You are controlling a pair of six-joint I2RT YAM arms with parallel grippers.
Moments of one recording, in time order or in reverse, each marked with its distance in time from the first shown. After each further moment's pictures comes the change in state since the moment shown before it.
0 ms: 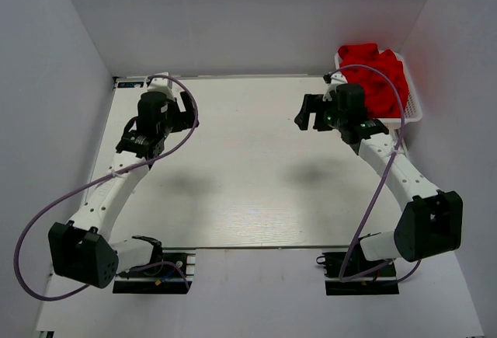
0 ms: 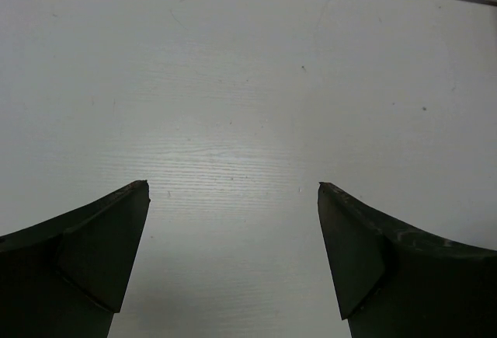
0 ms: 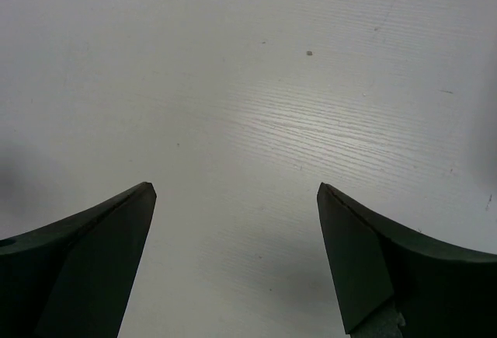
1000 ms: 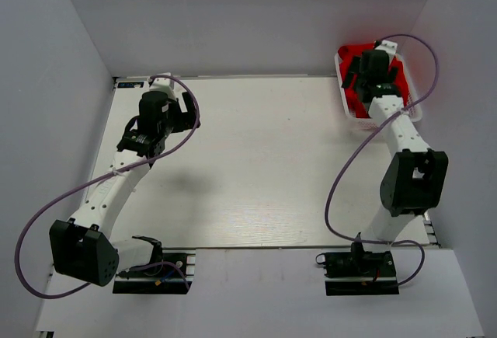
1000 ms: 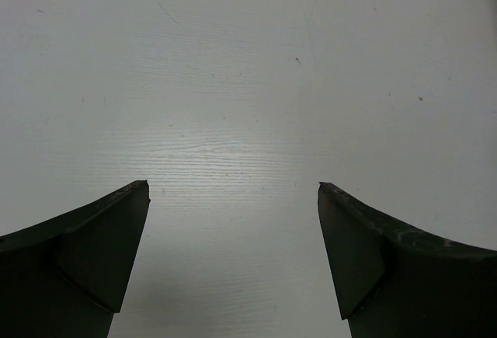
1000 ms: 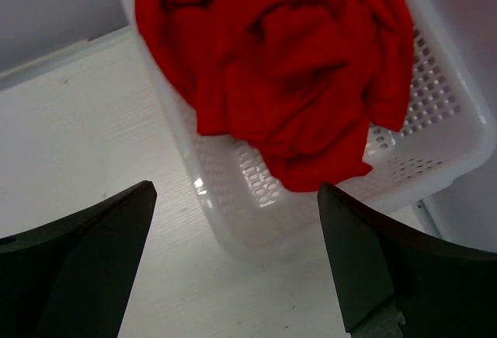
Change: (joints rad) left arm 0.000 0.032 0.009 -0.016 0.024 0.005; right arm -0.211 0.332 0.389 -0.048 0.553 0.003
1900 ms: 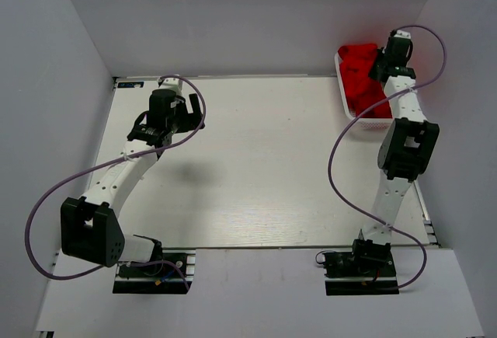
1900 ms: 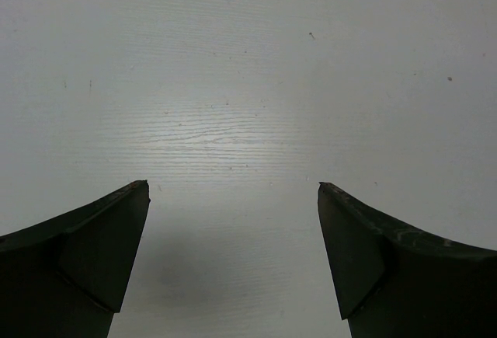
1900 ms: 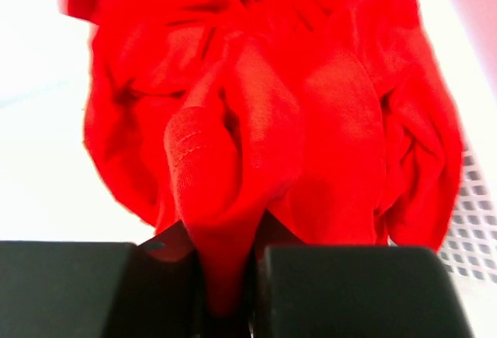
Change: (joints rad) left arm 0.000 0.127 0.013 0.021 0.021 0.008; right arm -0.223 0.497 0.509 -0.026 -0.322 -0.079
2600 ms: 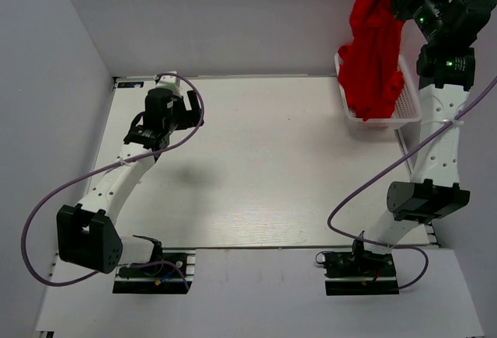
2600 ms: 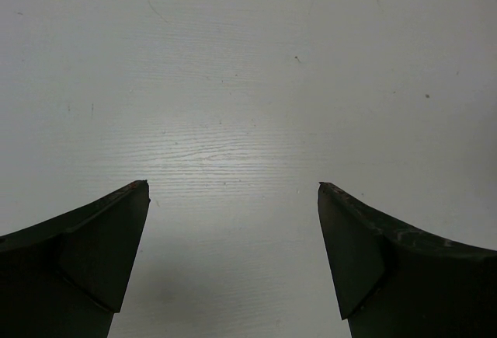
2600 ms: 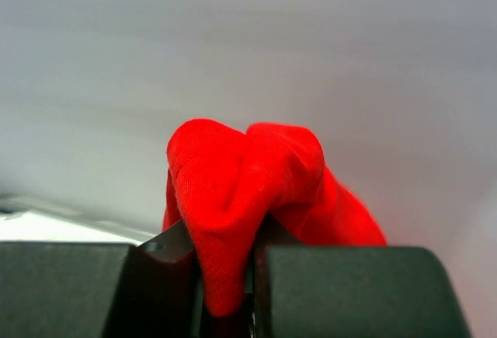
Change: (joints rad) left arm 0.000 -0.037 -0.004 0.035 0.006 0.008; right arm 0.022 -0.523 0.164 0.097 -0.451 -0.043
